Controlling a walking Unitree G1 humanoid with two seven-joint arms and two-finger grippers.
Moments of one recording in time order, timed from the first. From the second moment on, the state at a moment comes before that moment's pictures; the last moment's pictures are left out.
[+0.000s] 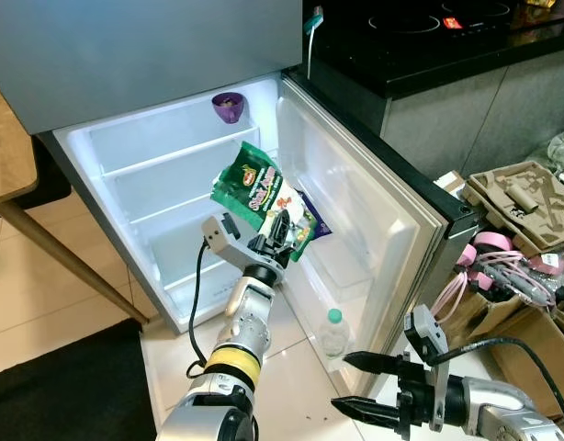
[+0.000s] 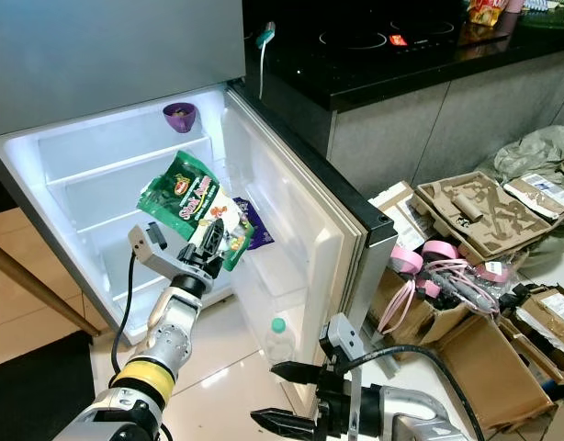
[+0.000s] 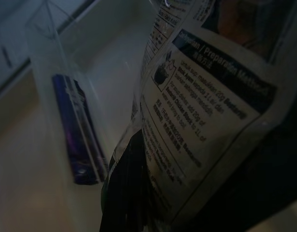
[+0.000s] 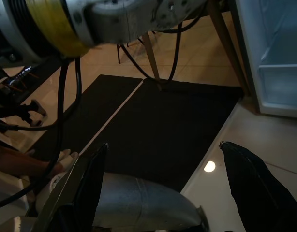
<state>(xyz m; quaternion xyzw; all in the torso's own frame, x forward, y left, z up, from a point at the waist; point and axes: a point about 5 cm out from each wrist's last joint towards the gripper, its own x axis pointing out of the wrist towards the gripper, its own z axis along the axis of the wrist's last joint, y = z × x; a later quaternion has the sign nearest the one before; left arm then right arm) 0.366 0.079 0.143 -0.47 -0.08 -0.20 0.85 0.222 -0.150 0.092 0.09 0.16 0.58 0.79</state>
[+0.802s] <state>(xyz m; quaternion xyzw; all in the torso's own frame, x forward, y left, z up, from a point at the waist) 0.338 0.085 0.126 -0.37 -0.09 -0.21 0.90 0.223 -0.137 0.087 0.12 0.14 0.58 0.79</state>
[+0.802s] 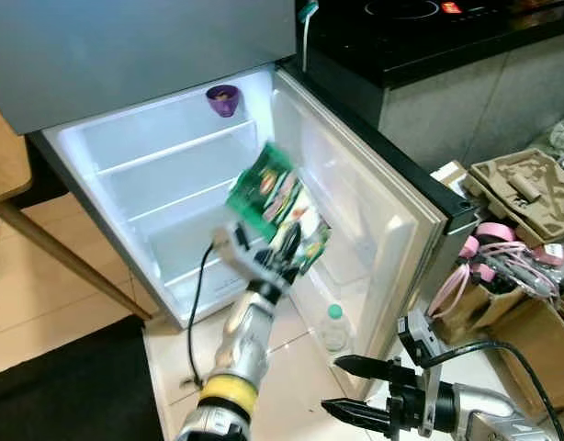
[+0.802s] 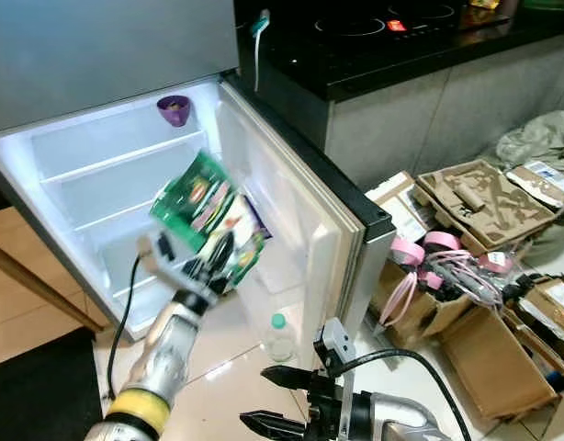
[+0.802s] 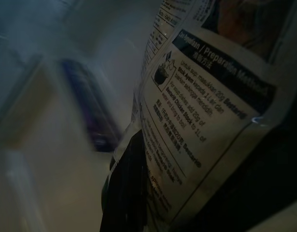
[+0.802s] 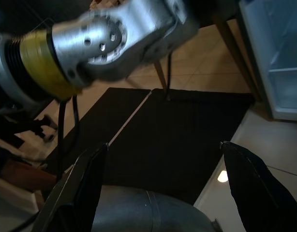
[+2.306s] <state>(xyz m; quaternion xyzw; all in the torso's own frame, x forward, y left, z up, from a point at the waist) 0.211 0.250 -0.044 -0.21 0.22 0.18 0.93 0.209 -0.181 -0.030 0.11 0.33 0.33 0.88</state>
